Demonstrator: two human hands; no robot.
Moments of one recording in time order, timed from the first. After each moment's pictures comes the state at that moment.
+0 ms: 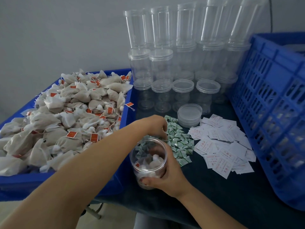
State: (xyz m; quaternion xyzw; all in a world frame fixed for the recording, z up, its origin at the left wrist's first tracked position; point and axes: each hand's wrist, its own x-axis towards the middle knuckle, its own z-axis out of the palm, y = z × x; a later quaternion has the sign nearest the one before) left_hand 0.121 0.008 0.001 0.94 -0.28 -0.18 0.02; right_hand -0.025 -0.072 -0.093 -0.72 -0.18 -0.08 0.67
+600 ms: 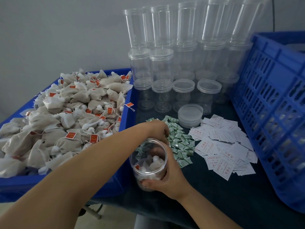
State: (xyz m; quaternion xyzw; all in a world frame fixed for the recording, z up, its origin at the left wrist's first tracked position) left_hand 0.122 0.005 -0.015 0.93 -0.29 -0.21 0.05; right_hand -0.024 -0.071 -0.097 -0.72 -0.18 -0.08 0.67
